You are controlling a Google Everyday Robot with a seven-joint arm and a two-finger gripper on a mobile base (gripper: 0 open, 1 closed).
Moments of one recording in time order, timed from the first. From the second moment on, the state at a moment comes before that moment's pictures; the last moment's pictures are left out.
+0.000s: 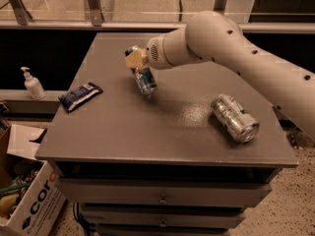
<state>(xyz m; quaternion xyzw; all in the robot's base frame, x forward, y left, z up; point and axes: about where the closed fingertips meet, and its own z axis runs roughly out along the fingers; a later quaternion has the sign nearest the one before) 0.667 0.058 0.888 -0.83 -0.26 -0.39 0.30</state>
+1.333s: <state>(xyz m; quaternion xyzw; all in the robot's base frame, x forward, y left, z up) 0.679 -0.034 0.931 -0.76 -0.17 -0.54 0.32</state>
